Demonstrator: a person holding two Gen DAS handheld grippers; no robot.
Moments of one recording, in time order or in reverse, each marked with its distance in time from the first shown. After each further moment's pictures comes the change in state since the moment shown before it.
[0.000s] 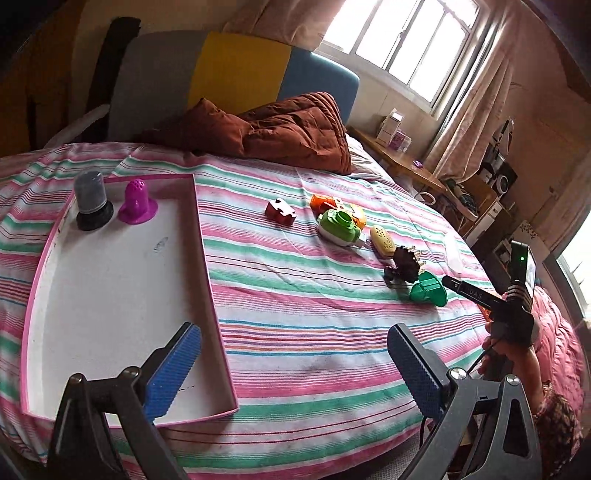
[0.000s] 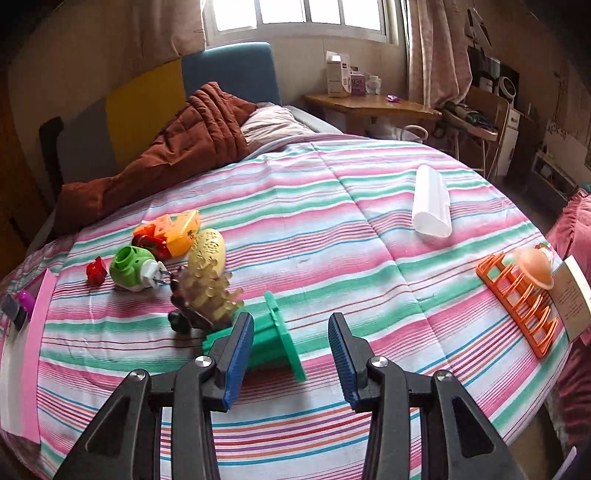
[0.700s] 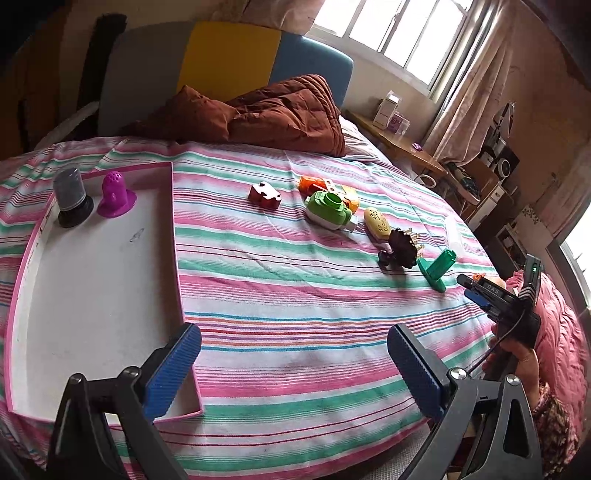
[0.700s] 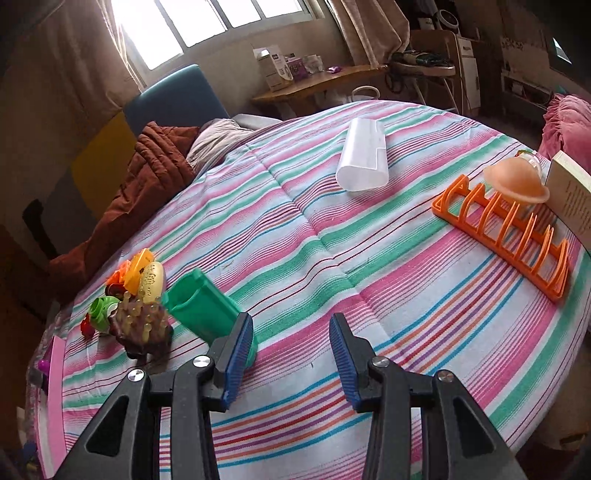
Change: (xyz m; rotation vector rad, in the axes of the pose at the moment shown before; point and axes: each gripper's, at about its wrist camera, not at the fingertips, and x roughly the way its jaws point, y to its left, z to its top) left arm 0.019 -0.022 -0.004 0.036 0.055 0.009; right arm 0.006 -0.086 -0.025 0.291 -0.042 0.084
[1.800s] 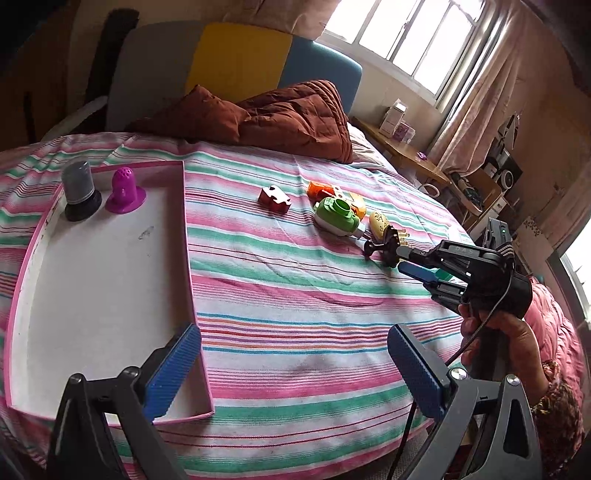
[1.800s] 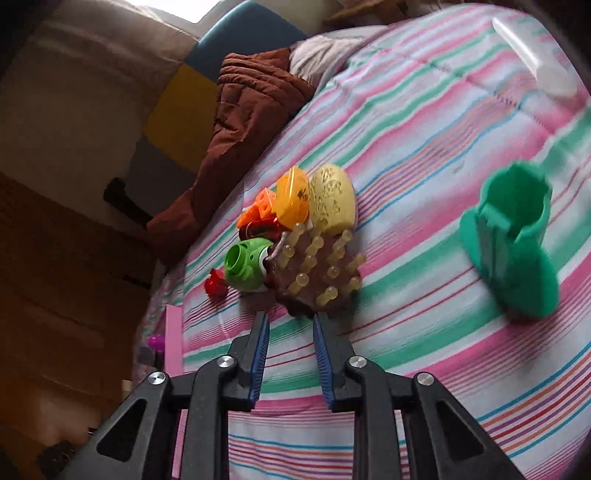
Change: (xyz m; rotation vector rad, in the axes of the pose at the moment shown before) left arm -0.003 0.012 0.002 -0.039 -0.016 -0.001; right arm 0.063 0.118 -0.011 0.138 0.340 0.446
